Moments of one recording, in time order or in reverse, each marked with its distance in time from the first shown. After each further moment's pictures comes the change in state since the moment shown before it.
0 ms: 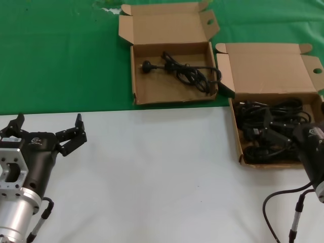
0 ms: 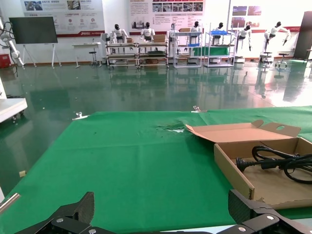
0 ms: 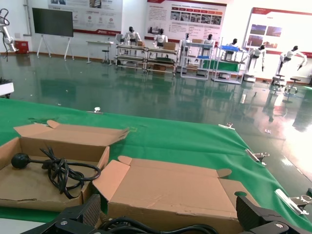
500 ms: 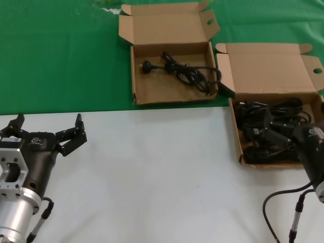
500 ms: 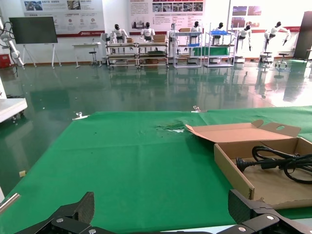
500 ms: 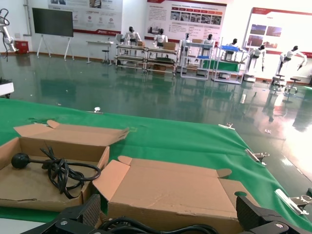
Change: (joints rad) left arm 0.000 0.000 0.000 0.000 0.000 0.000 0.000; right arm 0.000 0.000 0.000 0.000 0.000 0.000 0.000
